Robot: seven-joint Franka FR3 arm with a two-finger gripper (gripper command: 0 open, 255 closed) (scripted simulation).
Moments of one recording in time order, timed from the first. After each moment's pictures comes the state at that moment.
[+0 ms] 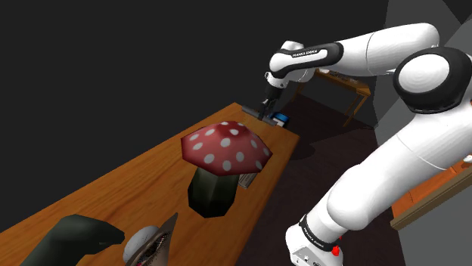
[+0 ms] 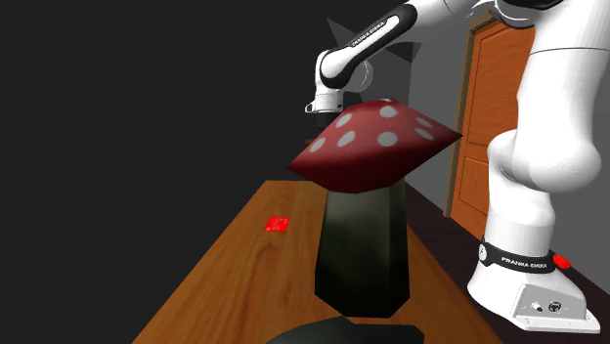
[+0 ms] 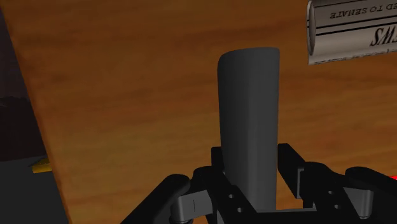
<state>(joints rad) -0.09 -0.12 -0.35 -2.22 0.03 2.05 -0.56</state>
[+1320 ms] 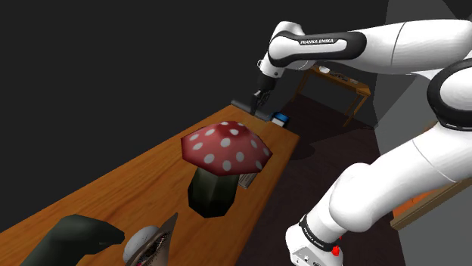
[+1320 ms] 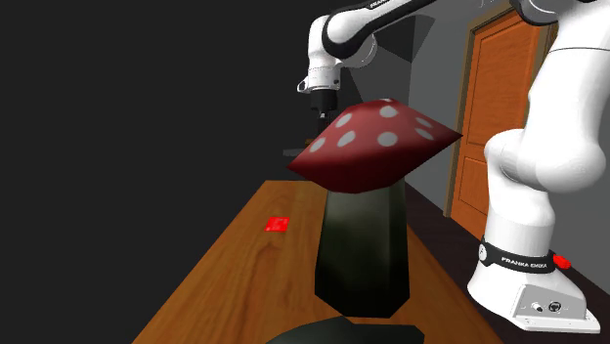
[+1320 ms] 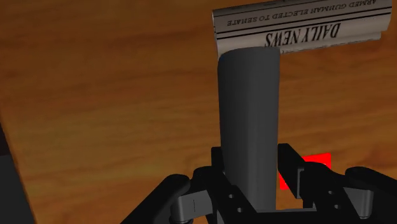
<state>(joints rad) -0.02 -0.27 -0.22 -2.23 0.02 1.93 -0.35</state>
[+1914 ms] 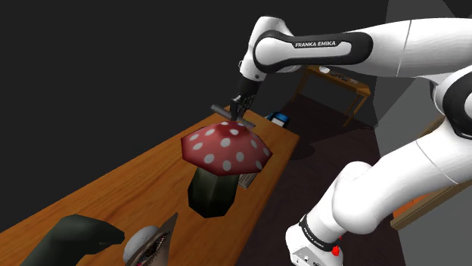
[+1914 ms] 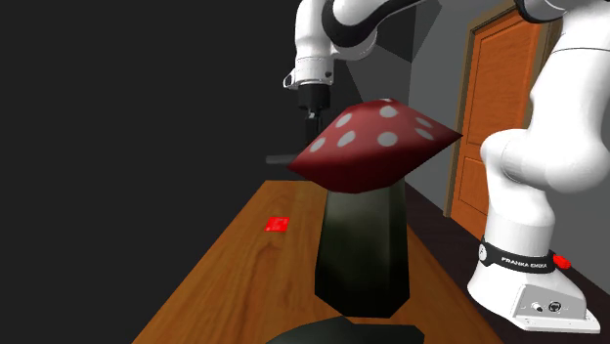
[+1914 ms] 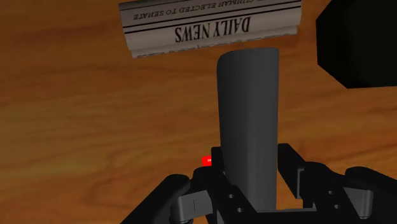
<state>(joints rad) 0.08 -0.31 -0.07 -2.27 0.06 1.95 -0.12</state>
